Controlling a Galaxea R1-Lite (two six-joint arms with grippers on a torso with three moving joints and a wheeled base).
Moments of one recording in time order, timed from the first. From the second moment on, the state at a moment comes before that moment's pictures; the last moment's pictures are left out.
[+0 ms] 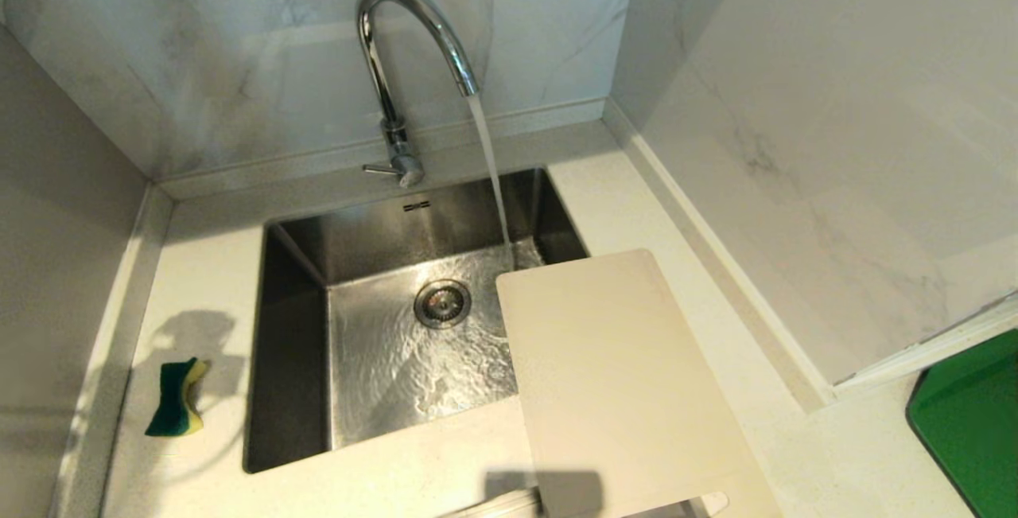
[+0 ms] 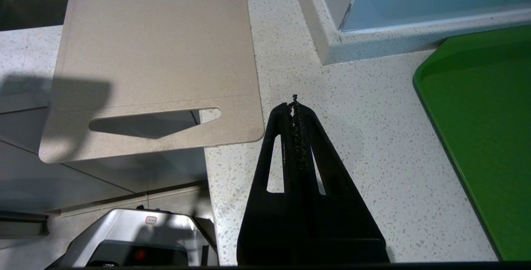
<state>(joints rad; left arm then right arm) 0.24 1.00 -1.31 0.47 -0.36 0.02 0.00 0.00 0.00 0.01 0.04 -0.08</state>
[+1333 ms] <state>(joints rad) 0.01 0.09 -0.11 0.07 -0.19 0.04 0.00 0.00 0.00 0.01 0.04 -0.08</state>
